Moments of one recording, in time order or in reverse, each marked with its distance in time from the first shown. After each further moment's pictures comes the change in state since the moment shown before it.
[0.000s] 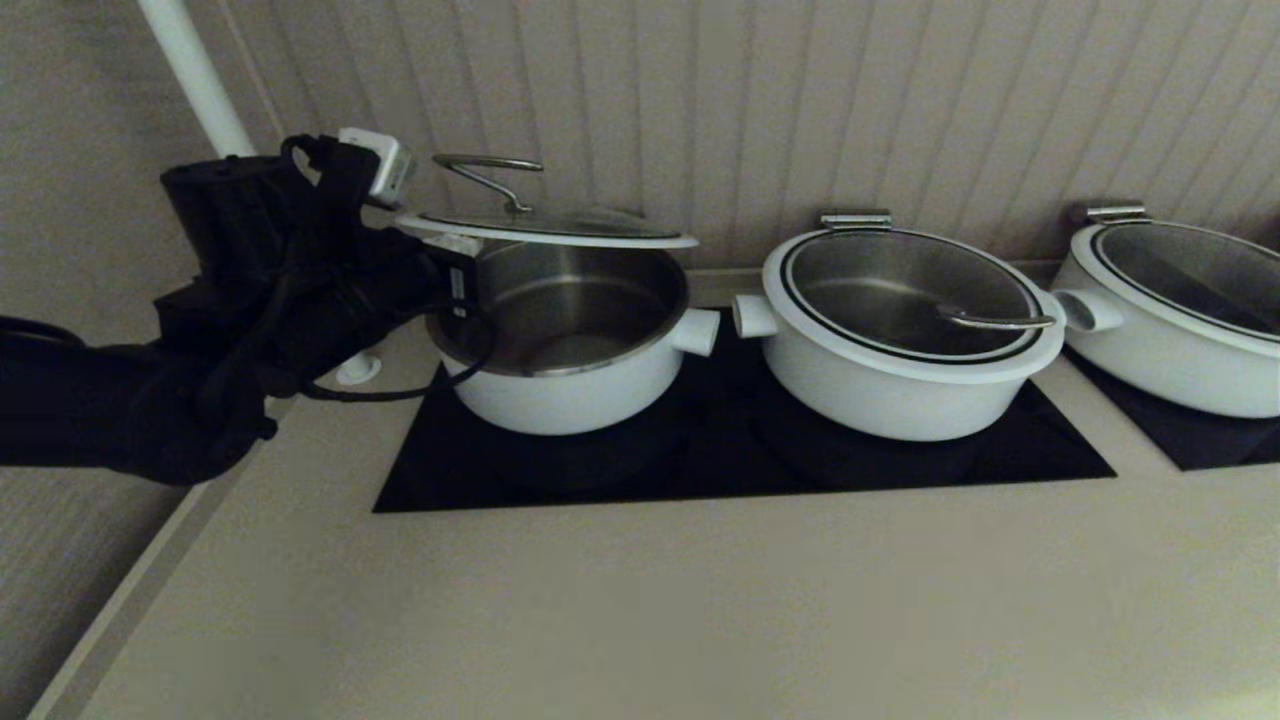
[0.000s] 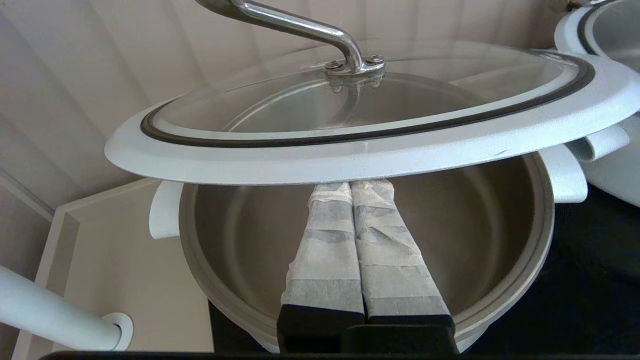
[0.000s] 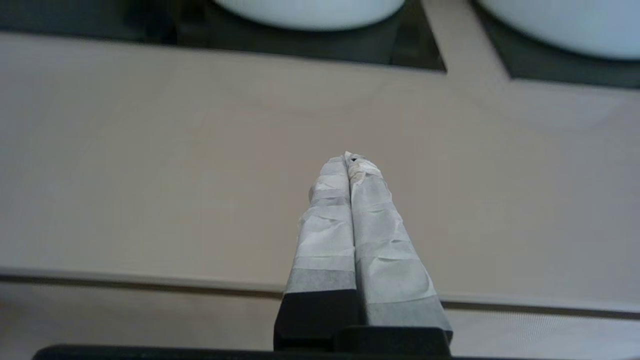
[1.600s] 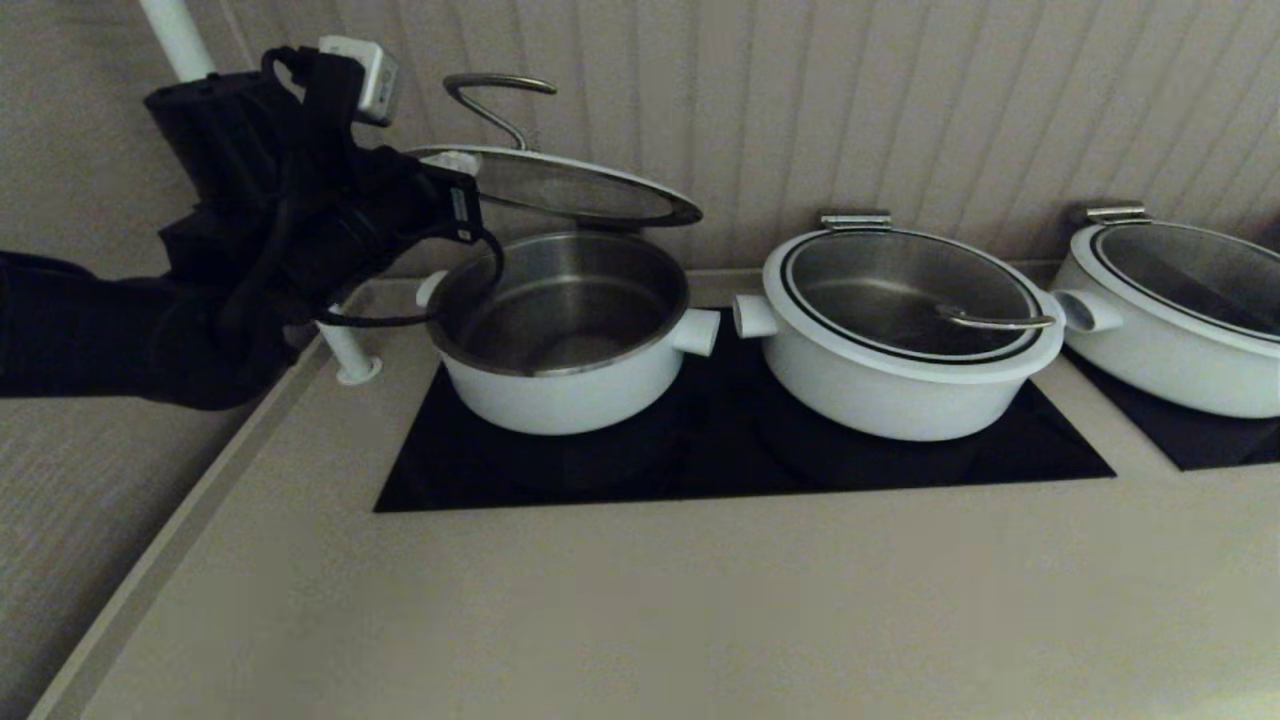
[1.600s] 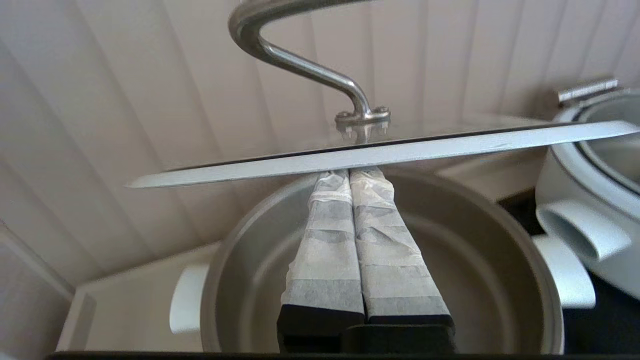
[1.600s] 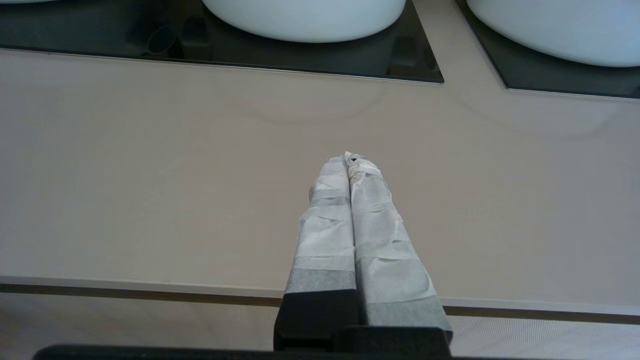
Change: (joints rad) left arm 0.000 0.057 -0.218 -0.002 -0.003 0.001; right arm 0.000 -0.037 0.000 0.000 -0.002 0.014
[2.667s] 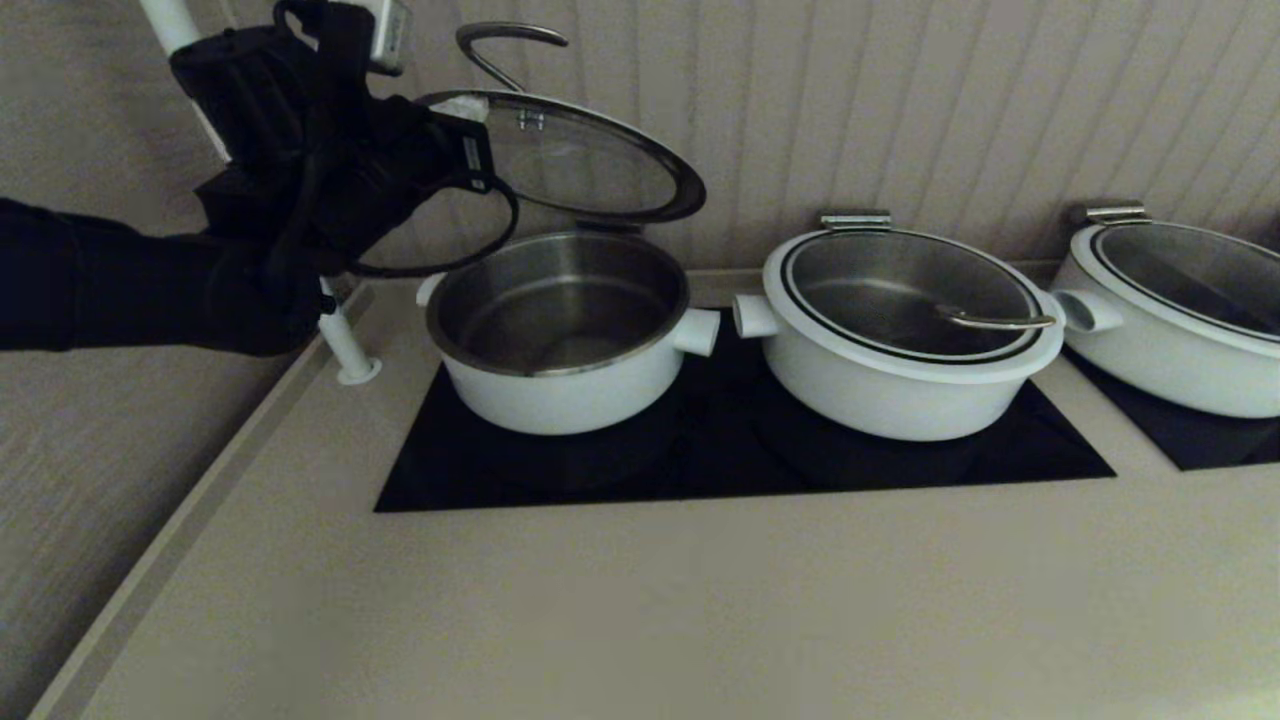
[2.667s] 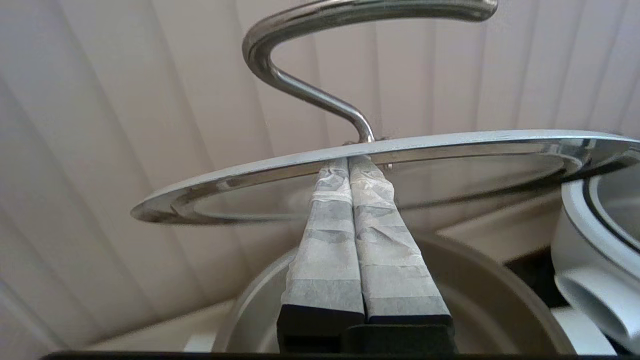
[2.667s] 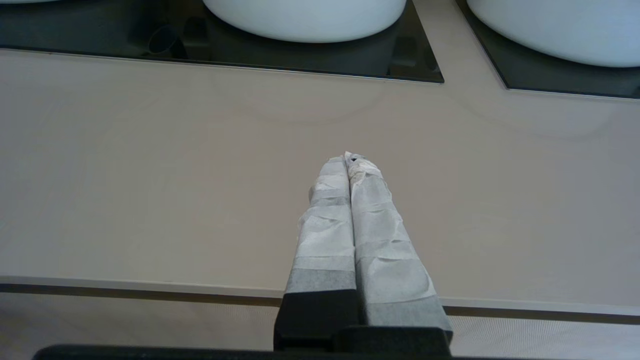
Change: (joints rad) left arm 0.000 0.097 -0.208 -0.002 -0.001 0.008; right arm 0.000 0.000 0.000 0.000 0.000 0.000
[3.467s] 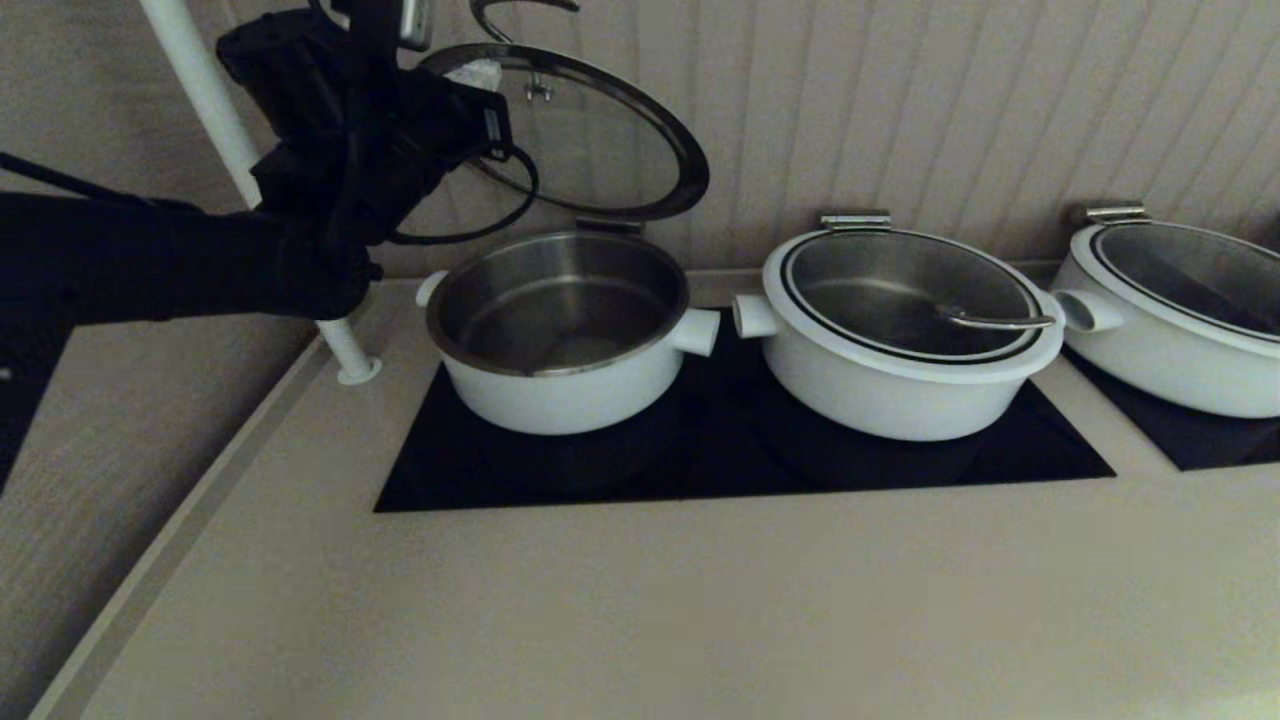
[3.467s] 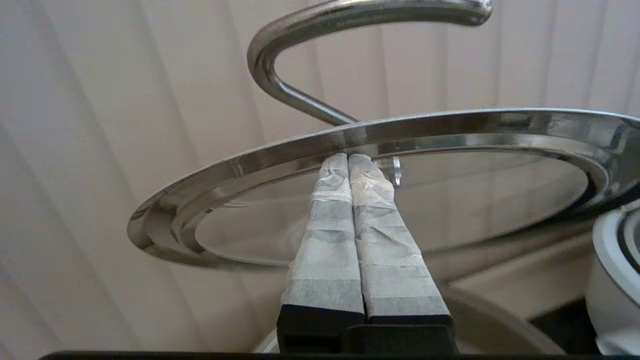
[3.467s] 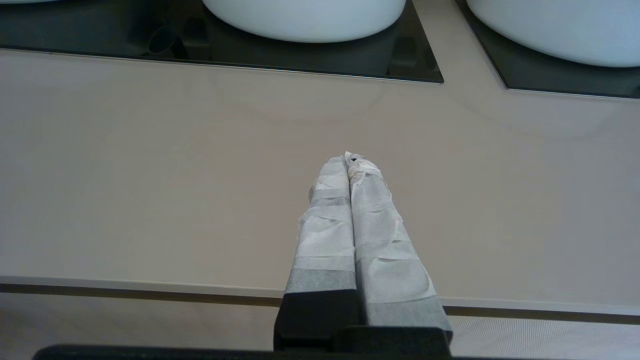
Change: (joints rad) left arm 0.000 0.136 -0.233 0.001 0.001 0.030; right arm 0.000 0.000 0.000 0.000 0.000 0.000
